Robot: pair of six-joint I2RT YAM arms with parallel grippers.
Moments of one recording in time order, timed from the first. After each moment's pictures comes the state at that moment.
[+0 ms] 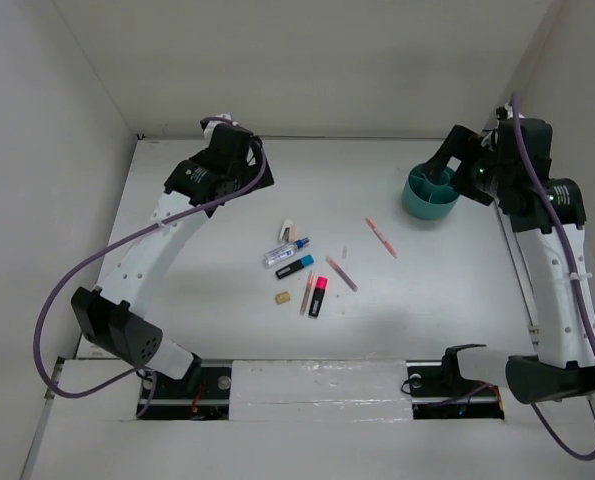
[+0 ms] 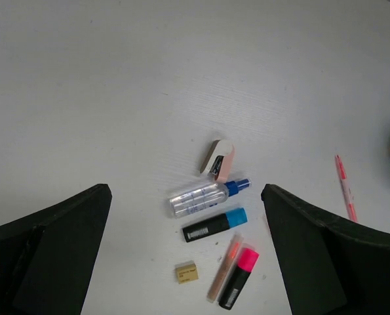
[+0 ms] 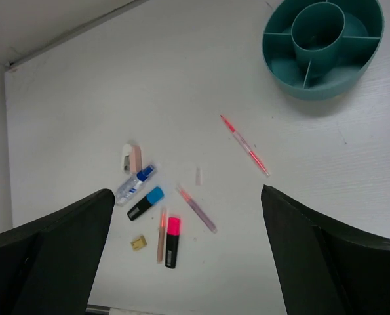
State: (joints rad) left arm -0.49 1.49 1.62 -0.88 -0.37 -0.63; right arm 0.11 1.23 1.69 -0.99 -0.07 0.51
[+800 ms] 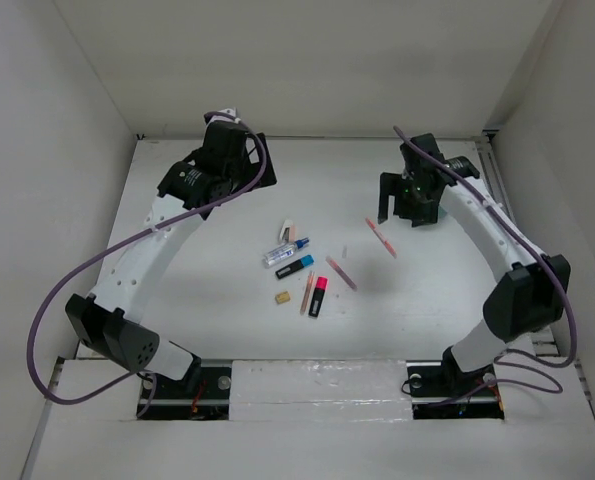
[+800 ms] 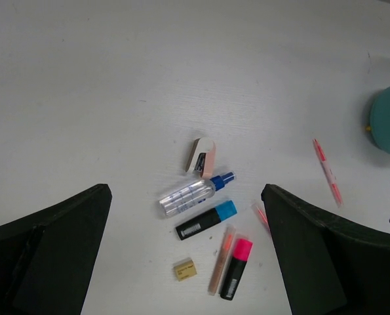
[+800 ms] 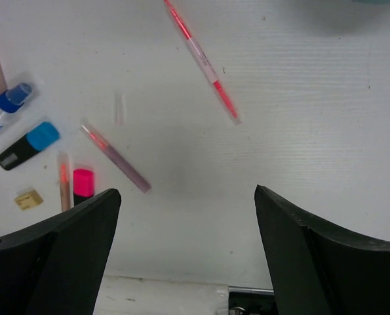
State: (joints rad) left arm -0.49 1.44 1.62 -0.85 -0.28 -0.54; right arm 0.30 1.57 1.52 -1.04 0.04 0.38
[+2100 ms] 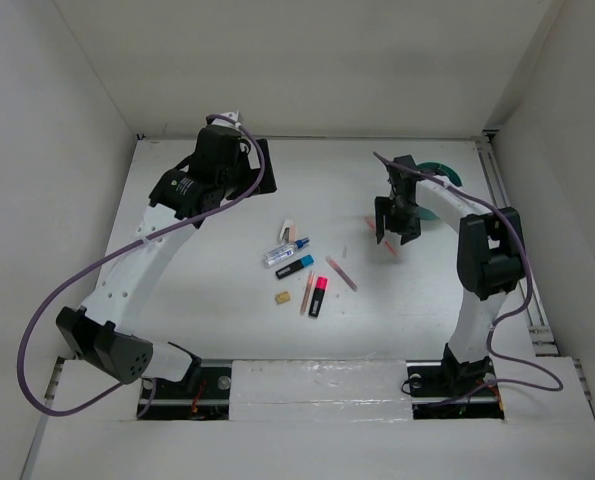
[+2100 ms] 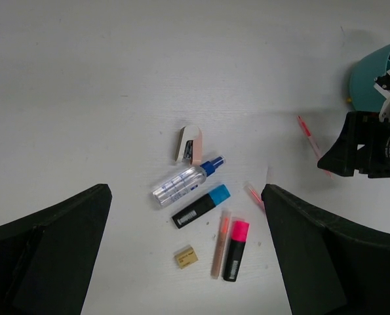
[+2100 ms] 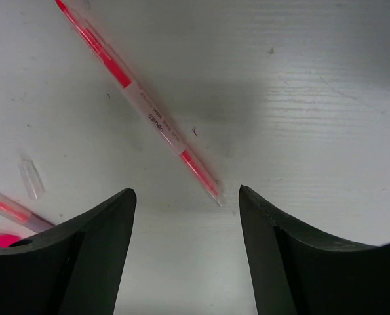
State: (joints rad) left arm -0.49 1.38 1.58 -0.82 -0.18 -0.48; right arm 0.24 1.93 1.45 -0.86 -0.02 0.29
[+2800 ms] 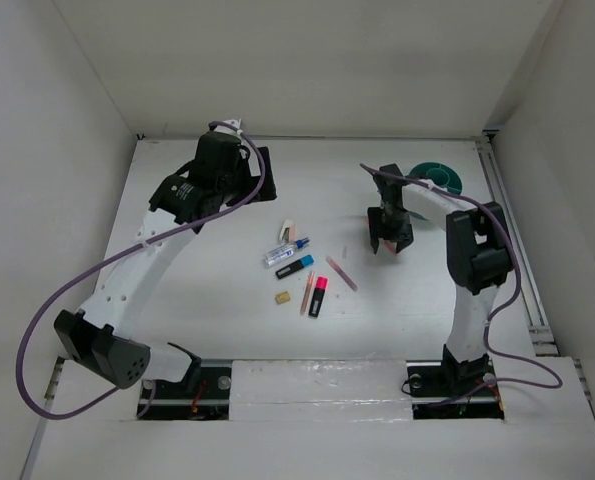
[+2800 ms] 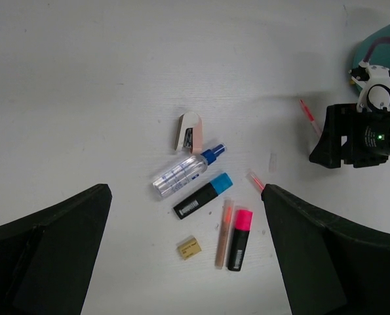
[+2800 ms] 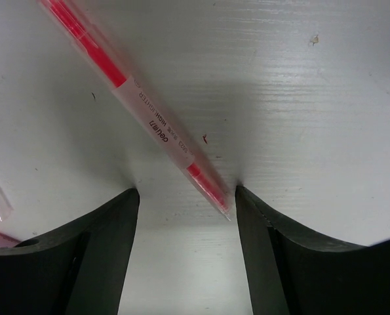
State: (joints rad) left arm -0.49 1.35 1.52 -0.81 -0.15 -0.46; right arm 0.30 2.00 1.43 -0.86 0.06 0.29
